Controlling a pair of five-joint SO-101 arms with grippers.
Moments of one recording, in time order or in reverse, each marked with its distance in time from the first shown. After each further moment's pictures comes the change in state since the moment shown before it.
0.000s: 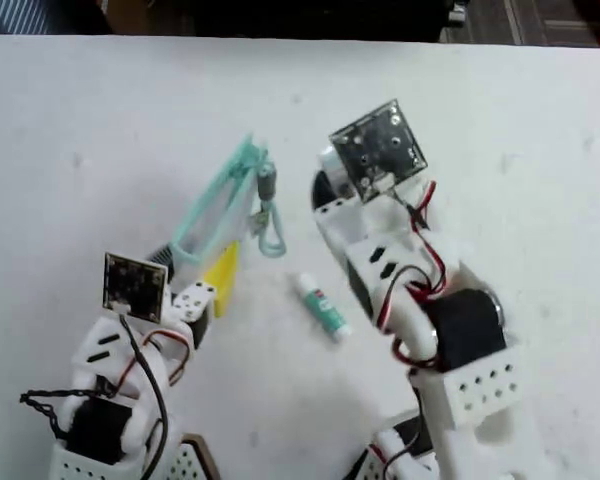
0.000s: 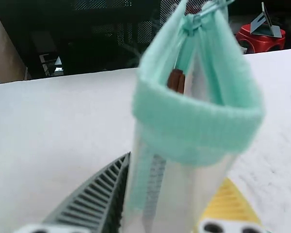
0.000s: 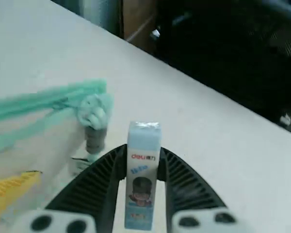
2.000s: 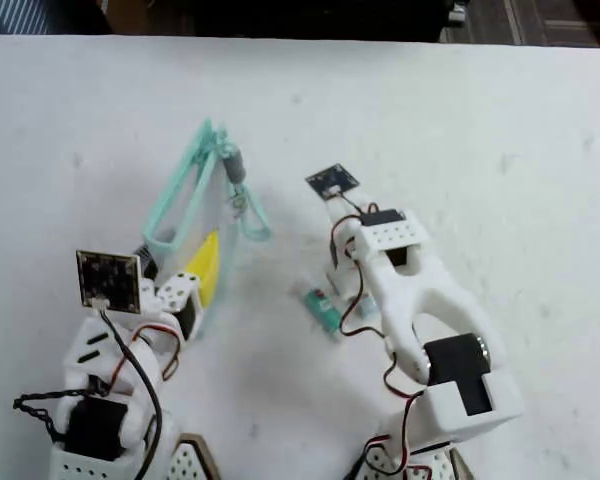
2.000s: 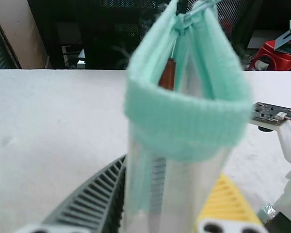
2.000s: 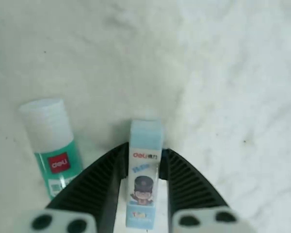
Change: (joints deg) left arm -5.6 0.4 0.0 -0.9 4.2; right arm 9.5 53.1 14.5 -7.9 4.8
